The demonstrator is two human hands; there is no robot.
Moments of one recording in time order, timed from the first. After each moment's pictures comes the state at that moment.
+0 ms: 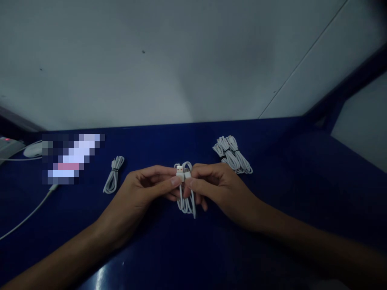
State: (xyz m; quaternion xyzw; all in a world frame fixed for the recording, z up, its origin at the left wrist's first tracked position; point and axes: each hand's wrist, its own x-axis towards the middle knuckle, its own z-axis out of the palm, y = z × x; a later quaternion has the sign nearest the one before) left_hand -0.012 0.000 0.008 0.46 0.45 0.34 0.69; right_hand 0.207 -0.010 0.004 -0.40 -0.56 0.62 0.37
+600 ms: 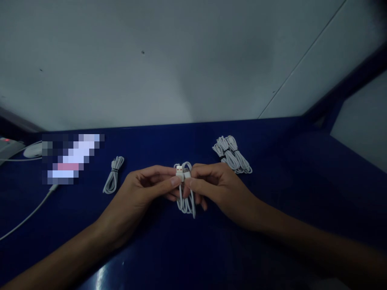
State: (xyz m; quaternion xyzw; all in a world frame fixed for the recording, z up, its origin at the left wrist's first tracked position) left_hand -0.013 0.001 0.004 0.46 0.44 0.34 0.69; right_hand 0.207 -0.010 0.002 -0.39 -0.56 0.62 0.38
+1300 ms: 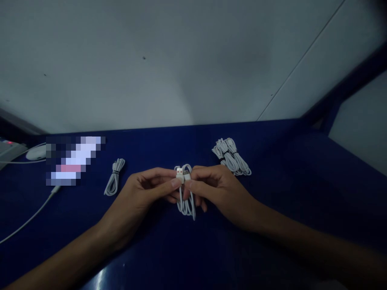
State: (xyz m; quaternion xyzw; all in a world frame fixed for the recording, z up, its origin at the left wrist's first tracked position) left_hand -0.013 -0.001 0.008 0.46 0.44 0.35 0.69; right_hand 0.207 -0.010 0.000 -0.38 -0.56 0.63 0.39
